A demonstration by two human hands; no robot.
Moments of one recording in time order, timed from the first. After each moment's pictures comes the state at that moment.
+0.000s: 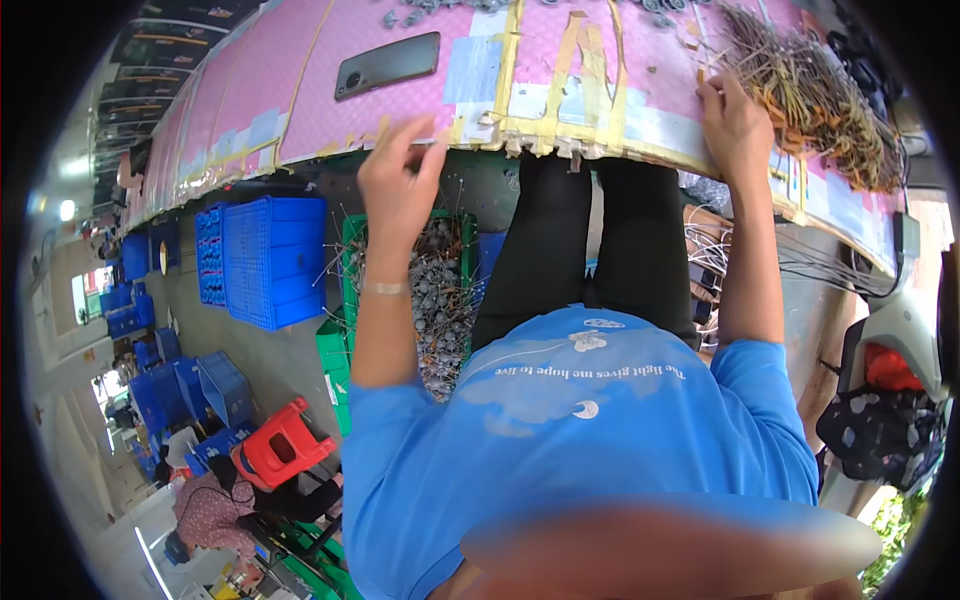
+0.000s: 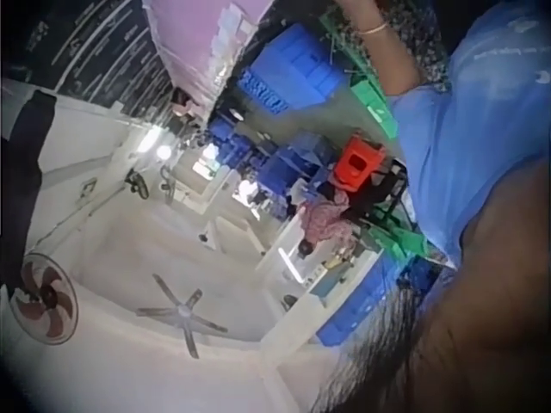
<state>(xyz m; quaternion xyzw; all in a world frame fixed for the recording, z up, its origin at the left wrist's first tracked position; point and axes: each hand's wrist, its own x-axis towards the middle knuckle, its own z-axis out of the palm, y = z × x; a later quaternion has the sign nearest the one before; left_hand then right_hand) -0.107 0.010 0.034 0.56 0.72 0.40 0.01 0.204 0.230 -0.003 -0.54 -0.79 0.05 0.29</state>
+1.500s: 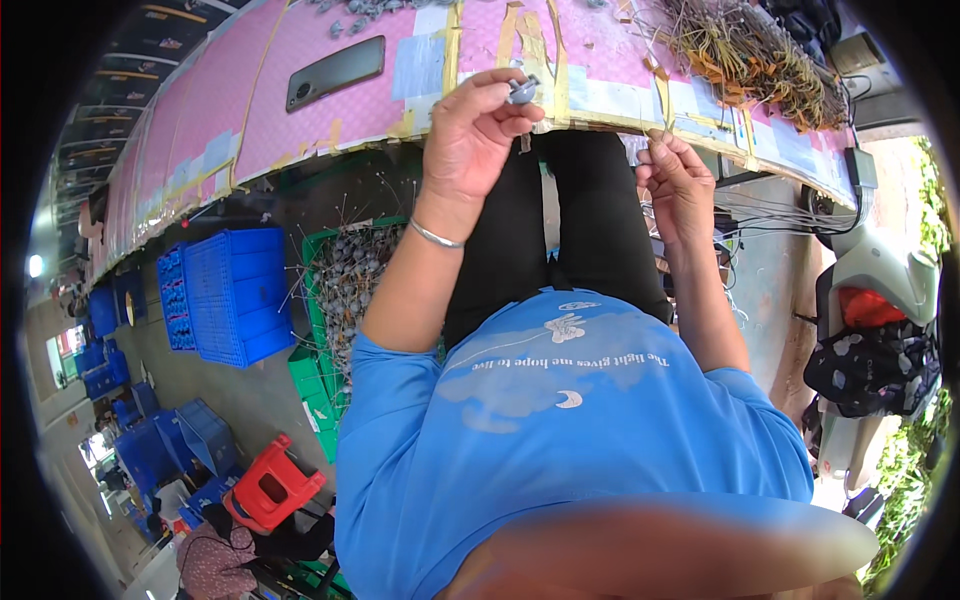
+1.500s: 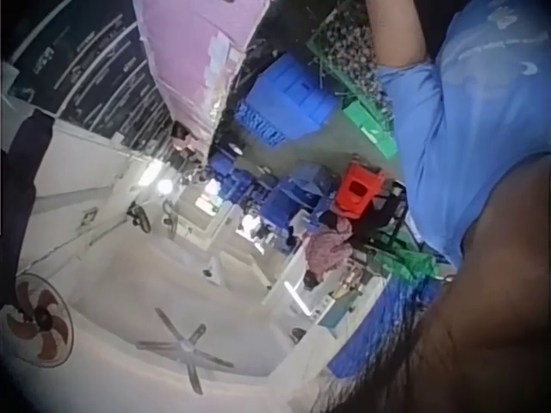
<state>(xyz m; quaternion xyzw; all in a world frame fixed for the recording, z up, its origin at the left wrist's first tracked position) -0.026 0.075 0.020 0.27 0.23 0.69 0.63 0.230 0.102 -0.017 -0.38 -0.33 0.68 0.54</state>
